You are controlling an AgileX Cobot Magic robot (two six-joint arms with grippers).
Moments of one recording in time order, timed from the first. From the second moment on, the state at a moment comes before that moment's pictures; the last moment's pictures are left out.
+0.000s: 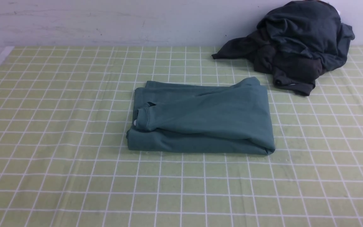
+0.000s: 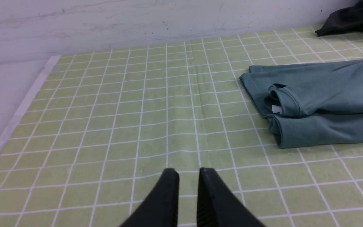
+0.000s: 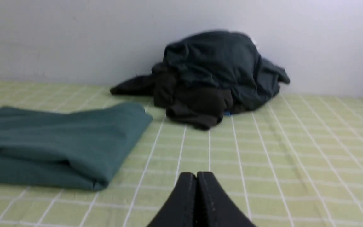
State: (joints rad) right arm -0.01 -0.01 0.03 0.13 0.24 -0.09; left arm -0.05 0.17 -0.27 -0.02 0.42 0.09
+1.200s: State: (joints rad) right arm -0.04 -0.01 0.02 0.11 0.36 -0.04; left arm -0.05 0.01 -0.20 -0.02 0.42 0.09
